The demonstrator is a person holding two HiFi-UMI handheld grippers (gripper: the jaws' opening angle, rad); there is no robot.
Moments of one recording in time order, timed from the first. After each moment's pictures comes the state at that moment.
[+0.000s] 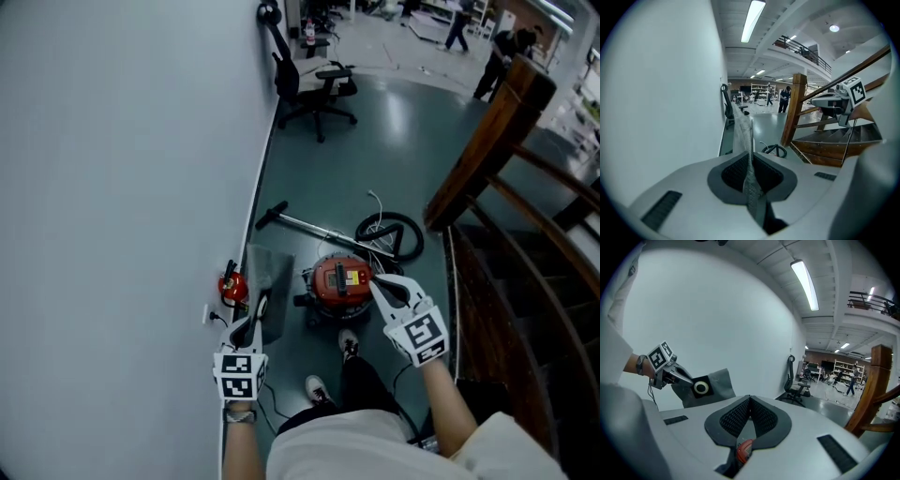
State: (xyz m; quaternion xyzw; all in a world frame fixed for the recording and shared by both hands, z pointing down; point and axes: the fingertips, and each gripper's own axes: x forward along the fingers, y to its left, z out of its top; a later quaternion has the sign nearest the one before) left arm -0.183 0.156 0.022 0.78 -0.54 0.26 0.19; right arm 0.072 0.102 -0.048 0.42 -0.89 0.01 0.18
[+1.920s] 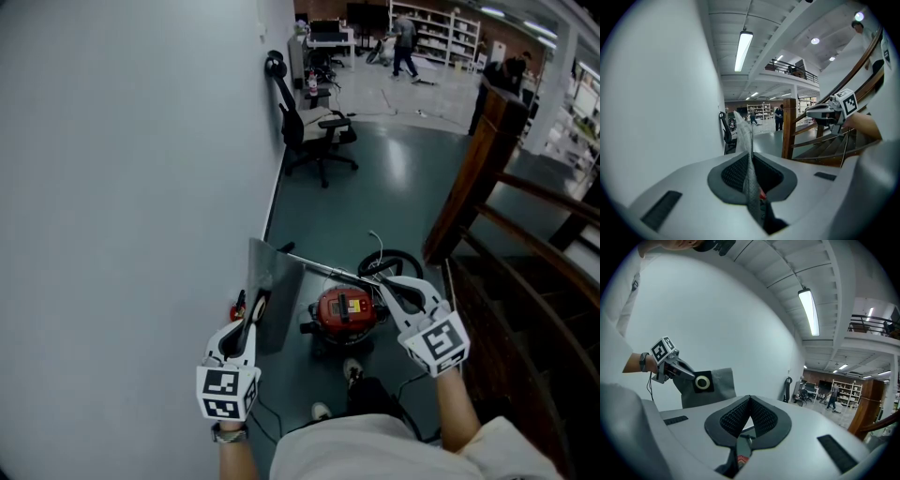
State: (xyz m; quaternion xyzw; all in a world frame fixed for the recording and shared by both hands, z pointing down) left arm -0.181 0.195 -0.152 0.81 -0.55 0.18 0.07; right arm 0.076 0.157 -0.198 0.43 -0.89 -0.08 0.12
